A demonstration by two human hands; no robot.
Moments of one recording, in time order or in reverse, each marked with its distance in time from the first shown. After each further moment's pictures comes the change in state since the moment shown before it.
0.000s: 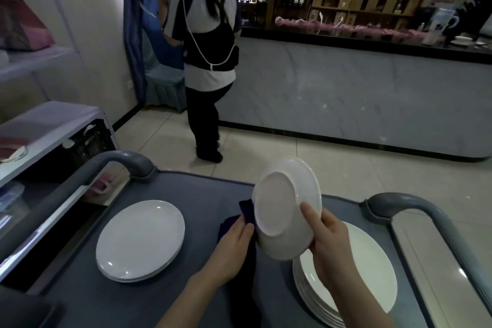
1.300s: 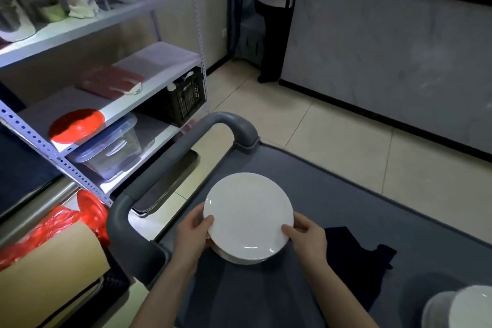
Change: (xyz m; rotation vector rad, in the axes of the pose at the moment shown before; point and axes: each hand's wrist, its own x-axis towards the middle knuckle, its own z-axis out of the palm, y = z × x) left_hand -0.074 -0.139 -0.219 -0.633 0.806 -0.324; right_hand 0.056 0.176 0.213 -0.552 -0.199 0.350
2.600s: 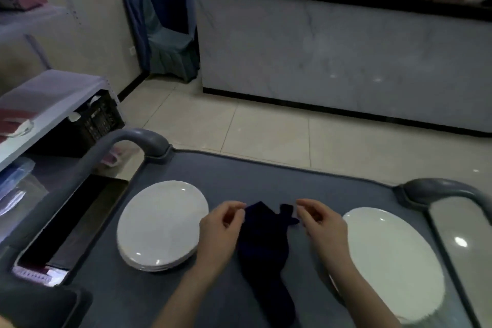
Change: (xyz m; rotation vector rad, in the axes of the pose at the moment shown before) left_hand -0.104 0.000 0.175 0.476 -0.400 0.514; right_hand -0.061 0.026 -0.188 -0.075 0.405 -0.282
